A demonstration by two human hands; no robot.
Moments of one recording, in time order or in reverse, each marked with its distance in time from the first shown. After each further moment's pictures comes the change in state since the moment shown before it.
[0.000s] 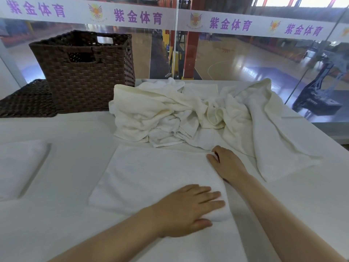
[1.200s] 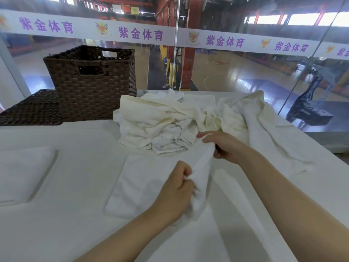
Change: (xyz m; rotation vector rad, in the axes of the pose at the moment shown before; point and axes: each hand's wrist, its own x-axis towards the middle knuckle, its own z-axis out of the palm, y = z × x) left_hand -0.012 0.032 -0.058 -0.859 0.649 -0.628; right_hand 0.030 -0.061 -0.070 0.887 -0.286 0.317
